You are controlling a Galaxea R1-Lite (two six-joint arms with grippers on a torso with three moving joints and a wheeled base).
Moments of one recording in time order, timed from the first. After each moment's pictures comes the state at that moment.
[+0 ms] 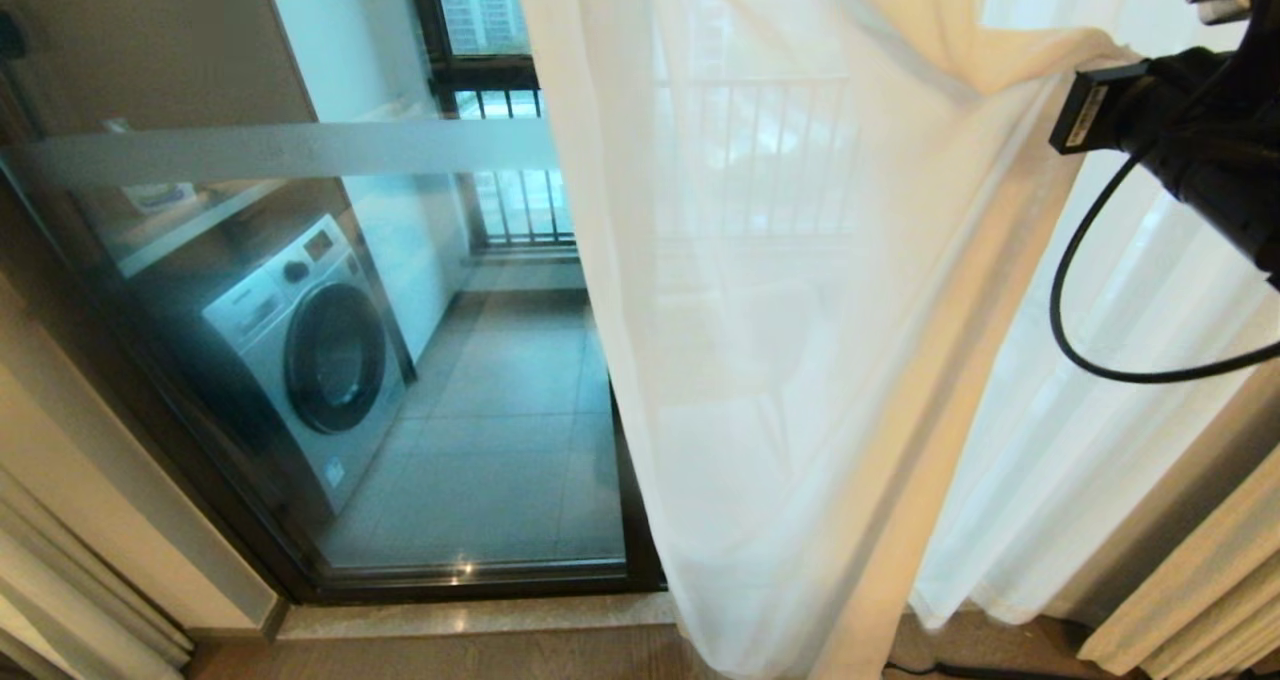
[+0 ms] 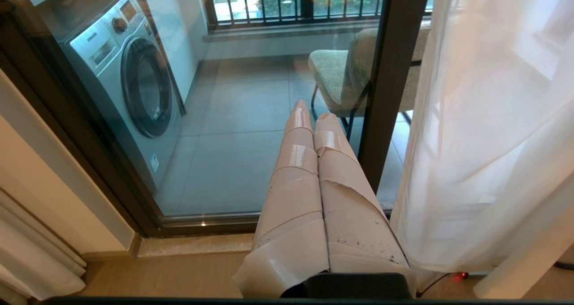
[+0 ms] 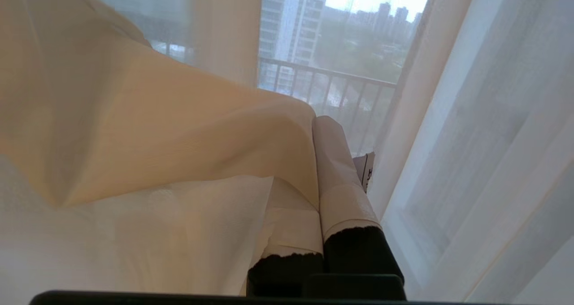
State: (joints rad) left arm 0.00 0.00 0.00 -0.01 -0.01 0.03; right arm 0.16 1.63 -1.14 -0.88 -0.13 -0.24
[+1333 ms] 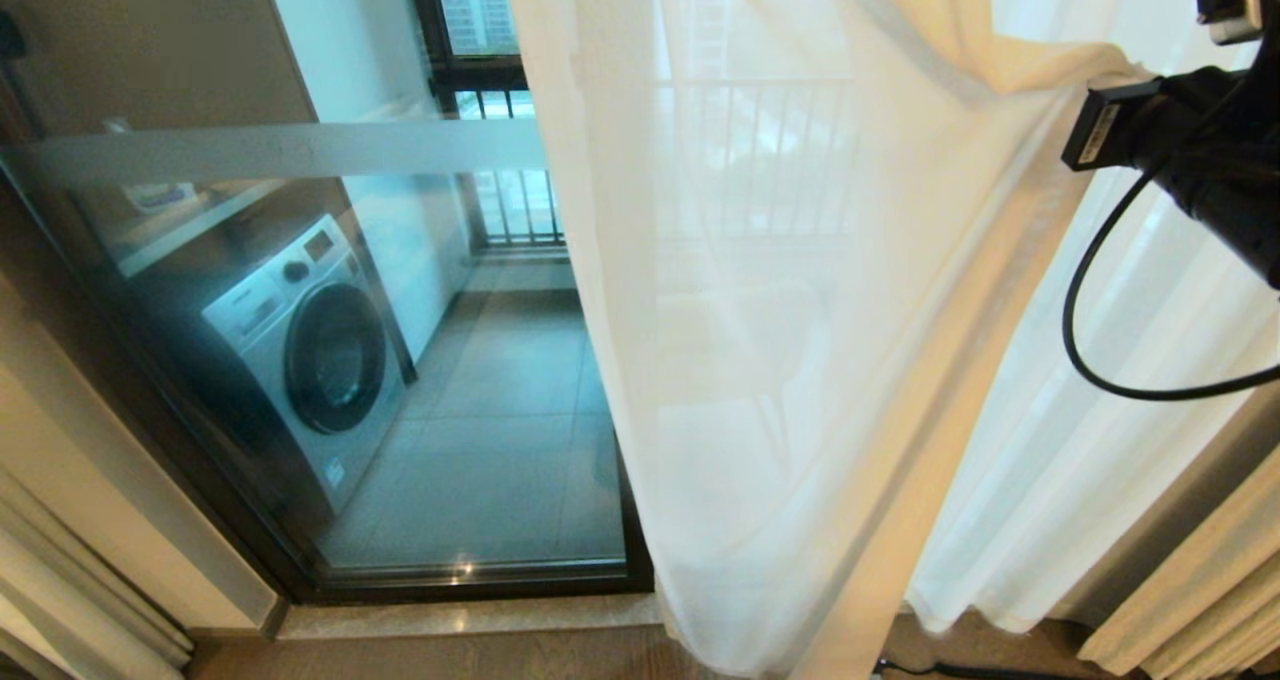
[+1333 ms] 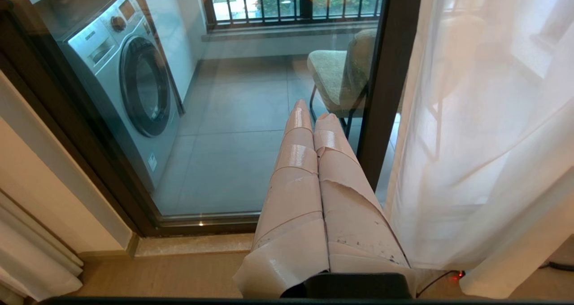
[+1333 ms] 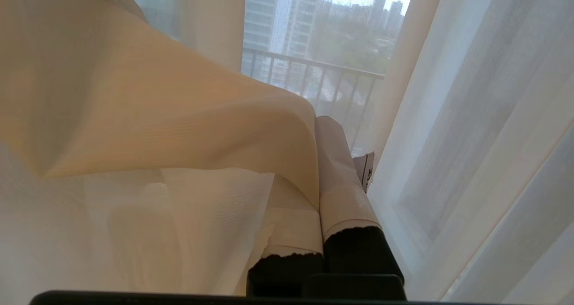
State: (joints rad) left arm 0.00 0.00 0.00 -0.01 -0.01 0.03; right arm 0.13 1.61 -1.09 -0.90 -0.13 -0.24
